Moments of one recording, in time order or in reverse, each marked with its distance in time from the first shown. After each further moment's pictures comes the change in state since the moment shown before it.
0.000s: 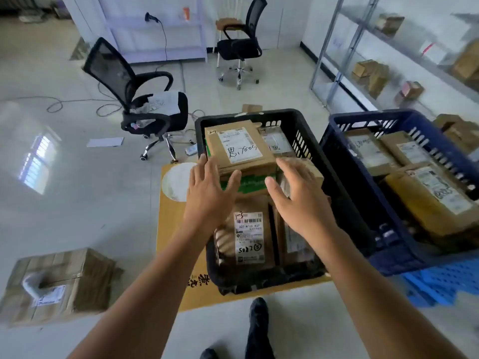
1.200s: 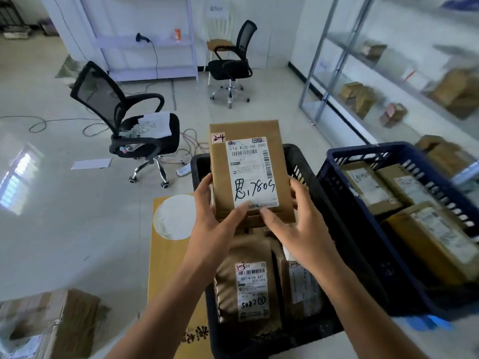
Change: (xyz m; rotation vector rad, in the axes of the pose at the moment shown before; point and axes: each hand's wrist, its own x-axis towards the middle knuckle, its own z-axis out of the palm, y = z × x) left_hand 0.031 0.025 -0.026 -0.919 -0.115 -0.021; right_hand 0.047 -0.022 -0.018 0.485 0.051 0.027
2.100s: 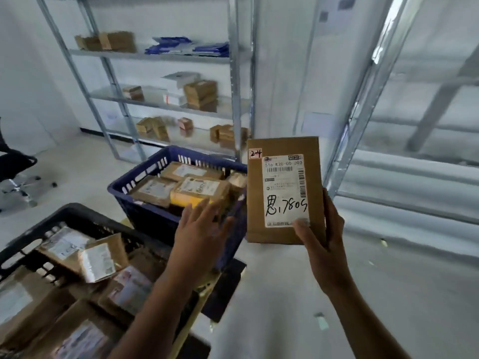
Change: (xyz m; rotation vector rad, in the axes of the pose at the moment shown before) left_hand -0.165 0.012 0.296 0.839 -0.820 0.574; right_hand -0.367 0.081 -0.216 0.226 1.182 0.161
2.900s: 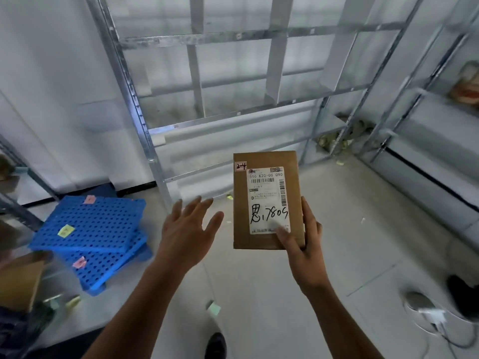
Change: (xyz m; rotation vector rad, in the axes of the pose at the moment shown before) left_hand 0.103 0.338 0.369 0.097 -0.621 0.549; right_hand 0.011 0.065 -0.400 -0.253 0.768 0.229
